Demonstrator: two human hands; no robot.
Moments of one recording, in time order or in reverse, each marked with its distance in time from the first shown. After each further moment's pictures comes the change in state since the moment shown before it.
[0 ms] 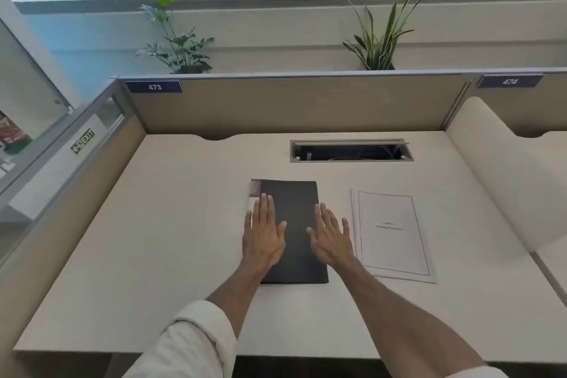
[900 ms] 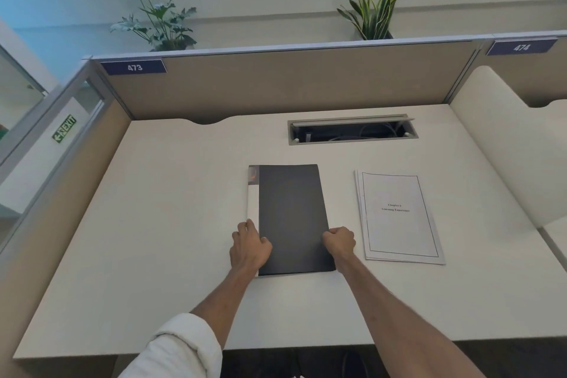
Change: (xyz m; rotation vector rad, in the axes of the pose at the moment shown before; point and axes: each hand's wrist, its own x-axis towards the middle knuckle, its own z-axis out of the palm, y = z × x) left_hand 0.001 -0.051 0.029 -0.170 -0.257 -0.335; right_hand 0.015 -0.002 0.042 0.713 0.034 0.712
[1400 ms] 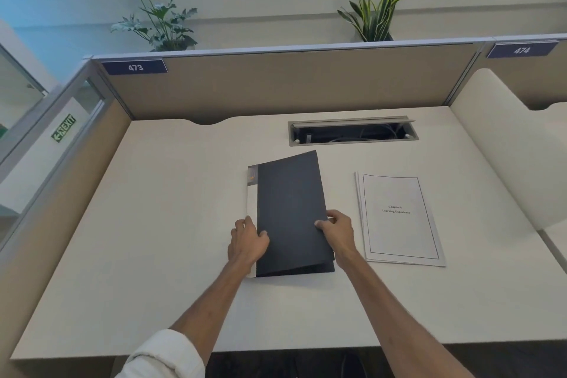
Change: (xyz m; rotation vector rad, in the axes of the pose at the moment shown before) left_hand 0.006 0.001 -0.018 -0.127 -0.023 0.011; right_hand -0.012 -0.020 -0.015 0.389 -0.103 -0.178
